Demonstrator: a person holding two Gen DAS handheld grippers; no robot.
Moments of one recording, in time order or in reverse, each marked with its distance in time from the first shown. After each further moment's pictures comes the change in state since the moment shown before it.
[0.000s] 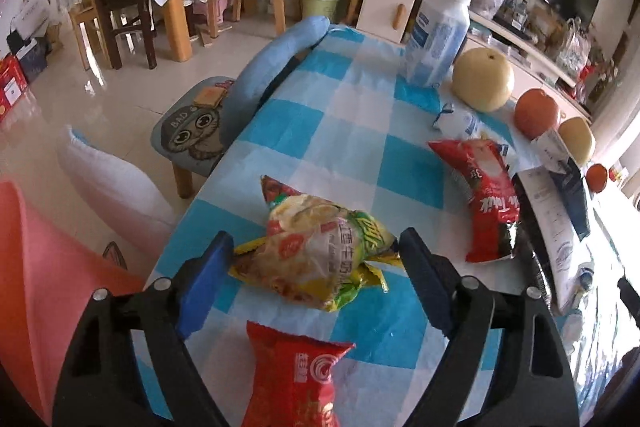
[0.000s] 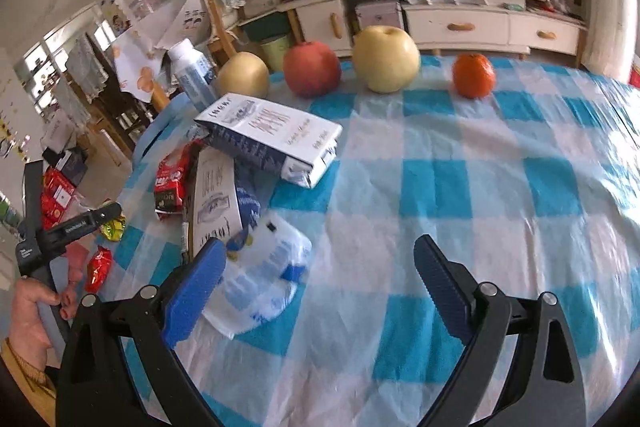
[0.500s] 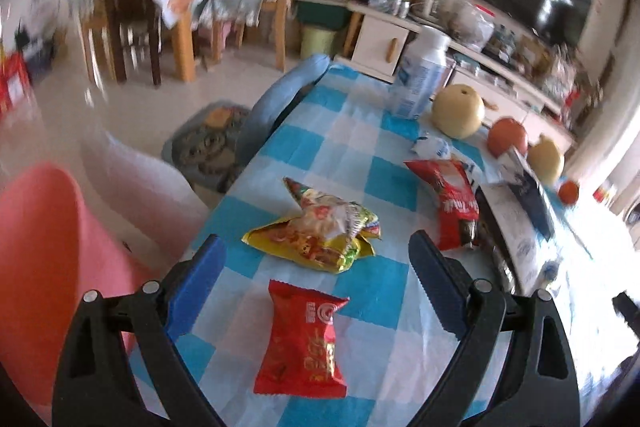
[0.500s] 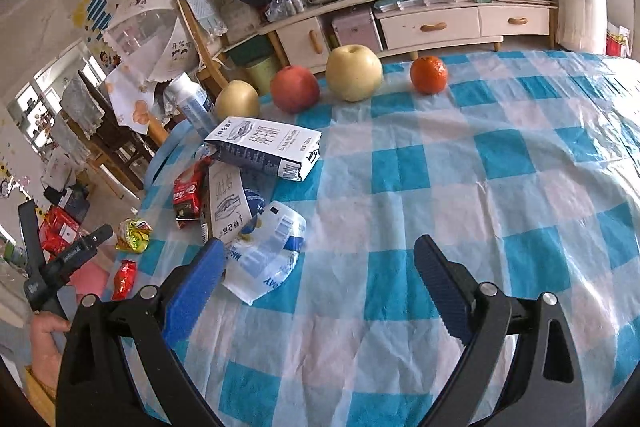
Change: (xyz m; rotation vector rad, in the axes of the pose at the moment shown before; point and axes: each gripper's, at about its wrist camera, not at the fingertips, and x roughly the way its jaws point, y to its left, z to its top) left arm -0.056 0.021 -0.019 -0.072 -0.105 -0.061; right arm -0.057 -0.007 -0.024 0.128 -0.049 -0.021
